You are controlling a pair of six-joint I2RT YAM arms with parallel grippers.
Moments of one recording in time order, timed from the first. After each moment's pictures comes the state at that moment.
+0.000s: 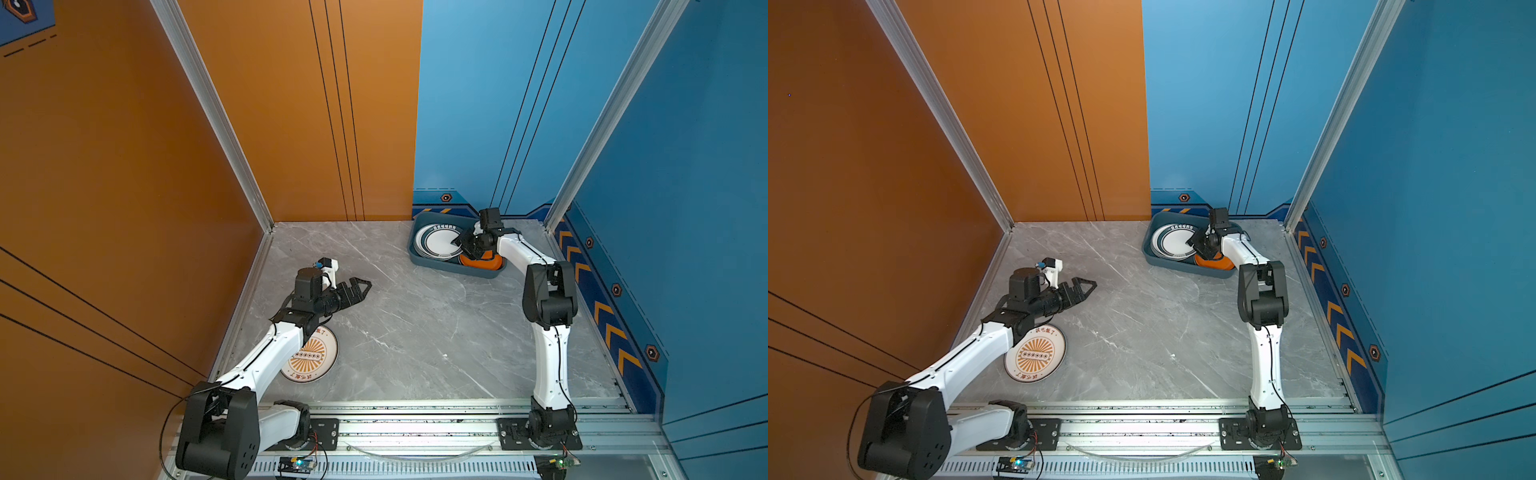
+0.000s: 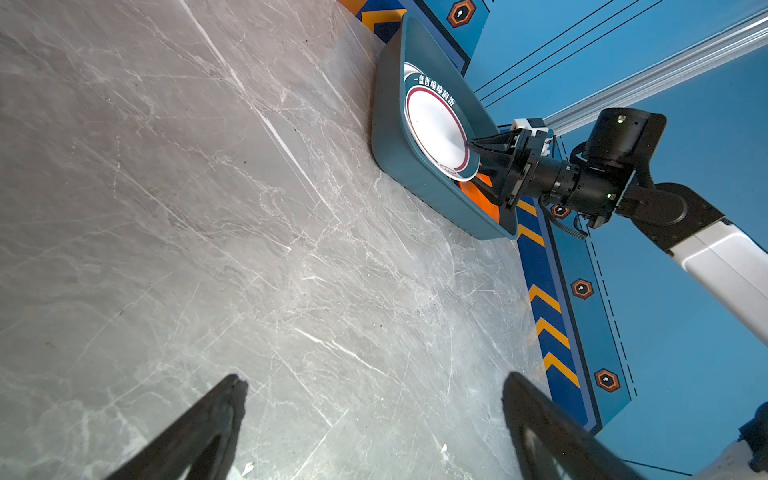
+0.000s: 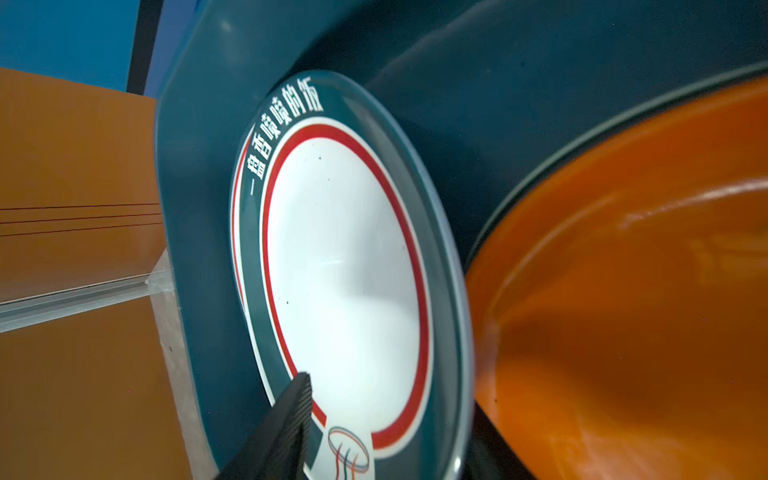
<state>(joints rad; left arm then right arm) -0.16 1.20 0.67 -0.03 0.48 -0.65 0.12 2.29 1.89 -0.52 -0.34 0.77</state>
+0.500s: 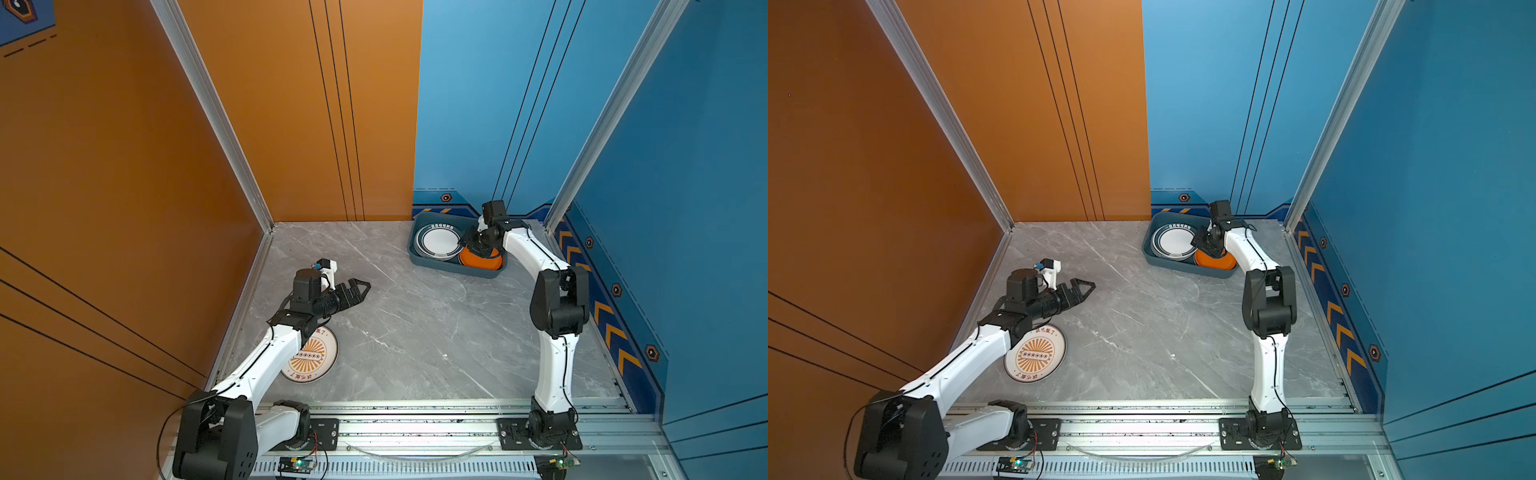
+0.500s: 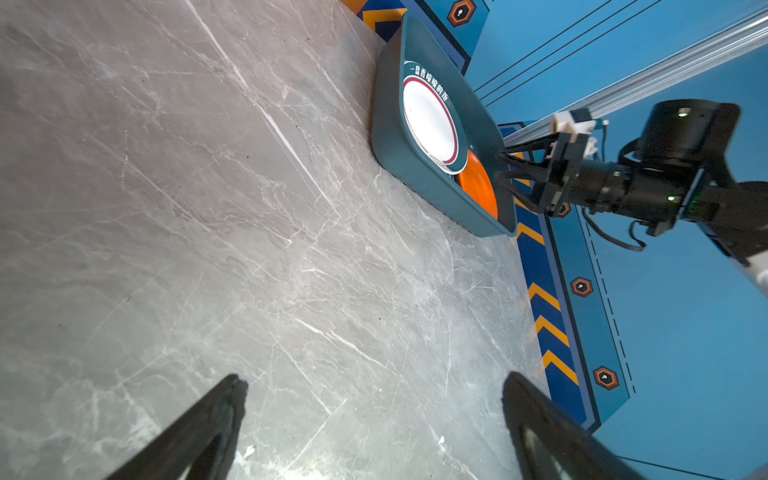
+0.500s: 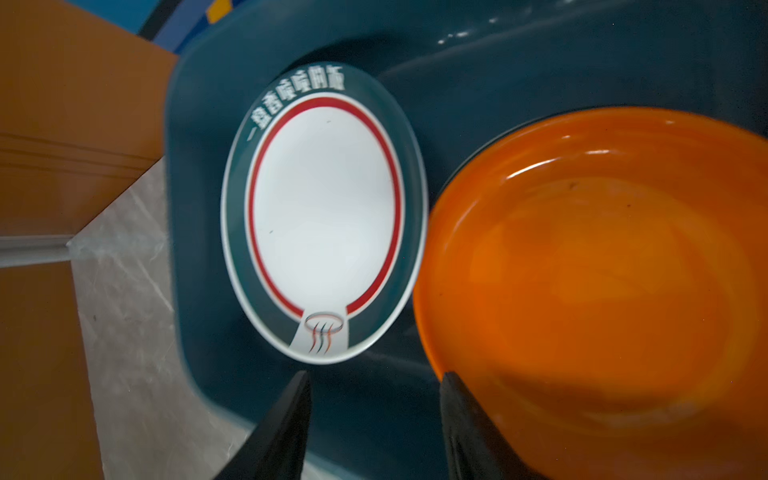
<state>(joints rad) -0.16 1.15 0.67 -0.10 0.46 -0.65 0.17 2.10 1.85 -0.68 -0.24 0.57</state>
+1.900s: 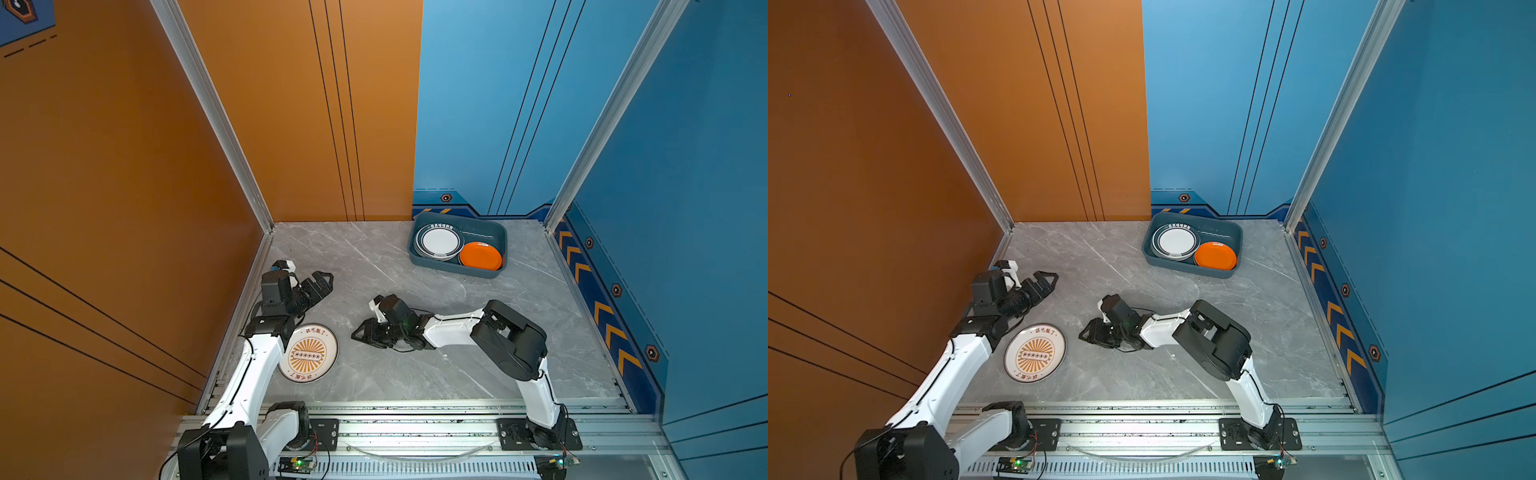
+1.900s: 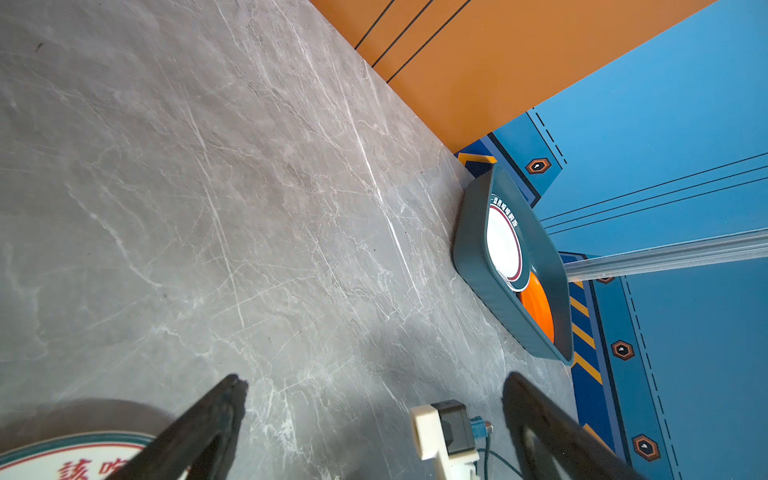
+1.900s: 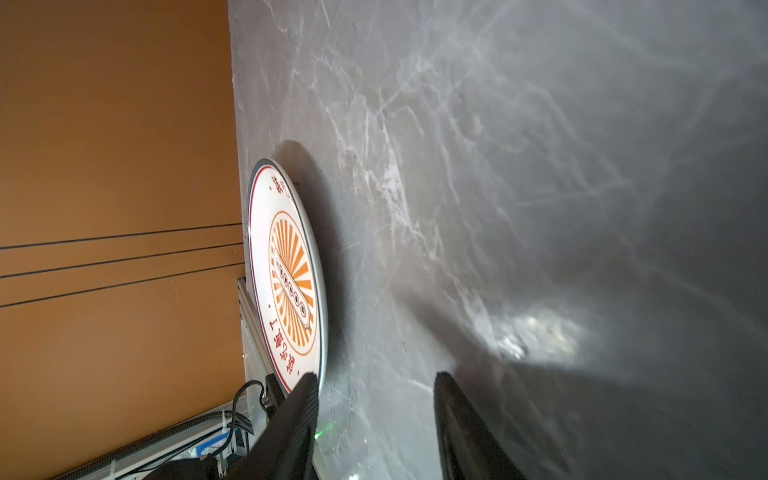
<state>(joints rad) 0.08 1.04 0.69 -0.21 0.32 -0.68 0.97 2.11 1.19 0.28 -0.41 1.10</state>
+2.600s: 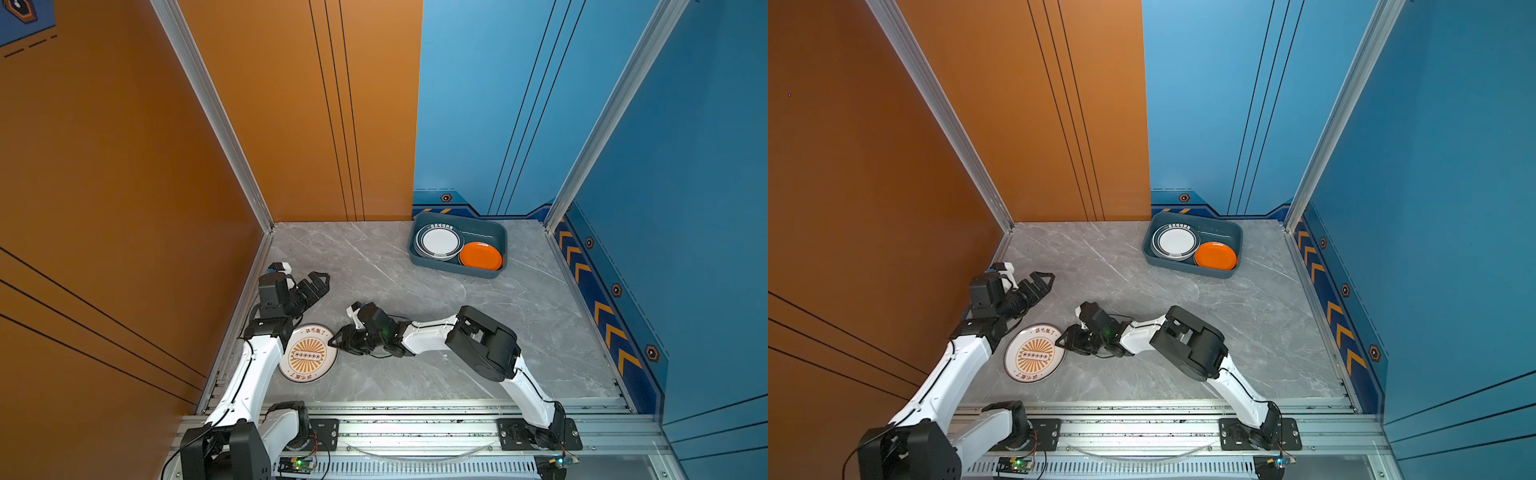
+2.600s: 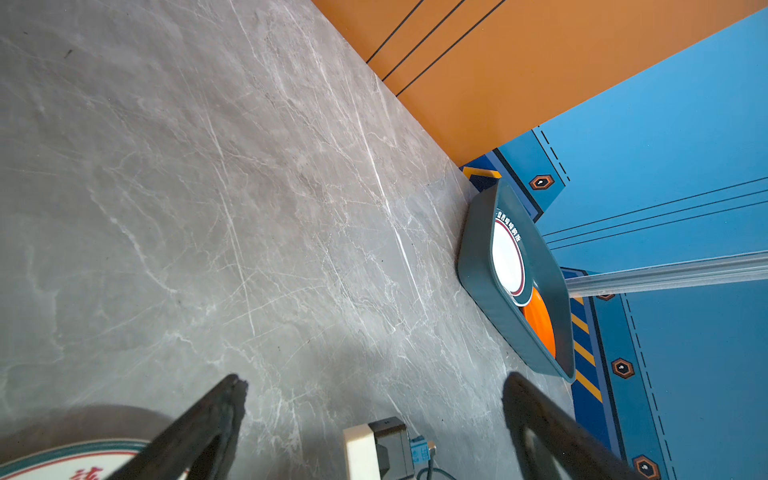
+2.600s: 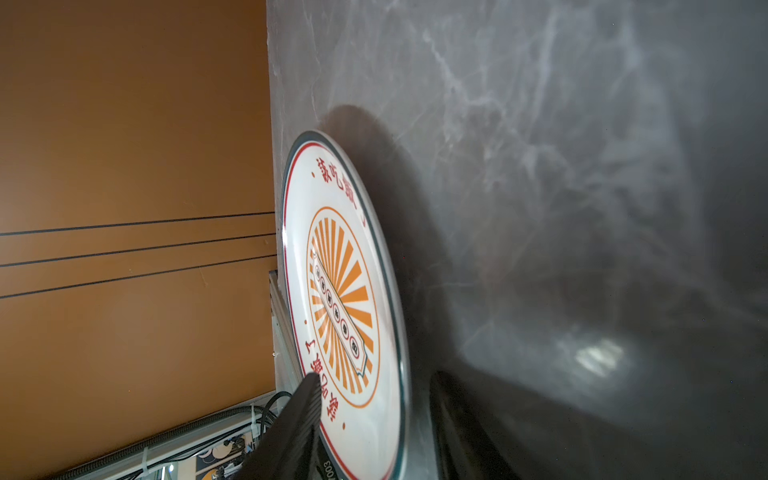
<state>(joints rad) 0.12 1.04 0.65 -0.16 0.33 -0.70 1.06 2.28 1.37 0.38 -0.41 1.20</state>
